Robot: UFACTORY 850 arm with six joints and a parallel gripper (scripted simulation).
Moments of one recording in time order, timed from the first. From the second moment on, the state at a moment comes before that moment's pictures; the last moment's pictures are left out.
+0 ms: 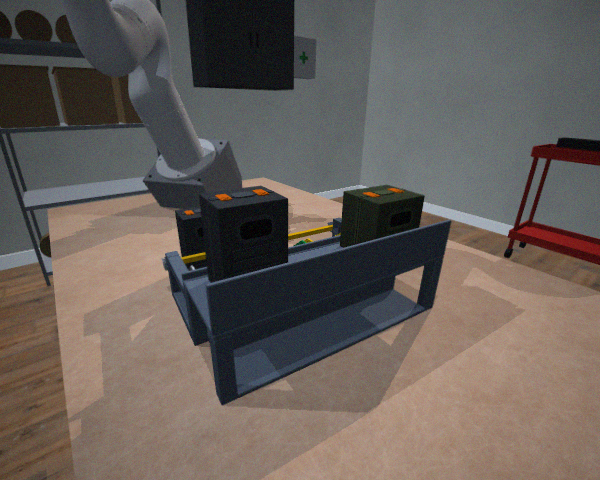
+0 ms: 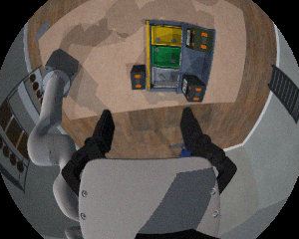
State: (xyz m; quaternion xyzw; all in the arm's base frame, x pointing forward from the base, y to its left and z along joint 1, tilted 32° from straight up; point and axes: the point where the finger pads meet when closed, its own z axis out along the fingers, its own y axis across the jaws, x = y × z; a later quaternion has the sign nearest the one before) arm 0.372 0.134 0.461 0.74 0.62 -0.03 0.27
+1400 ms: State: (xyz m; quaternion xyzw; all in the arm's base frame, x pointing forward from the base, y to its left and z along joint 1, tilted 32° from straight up) arm 0.407 0.081 0.384 0.74 0.62 -0.03 0.27
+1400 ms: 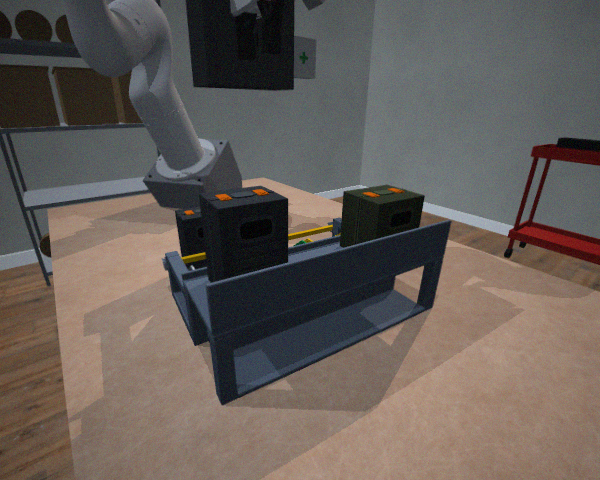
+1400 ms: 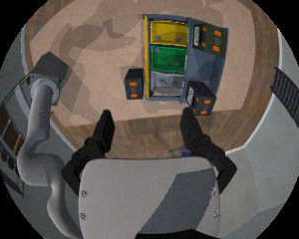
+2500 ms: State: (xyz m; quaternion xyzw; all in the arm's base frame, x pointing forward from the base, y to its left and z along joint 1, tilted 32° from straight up) arm 0.434 0.038 0.300 0.74 0.62 -0.03 0.27
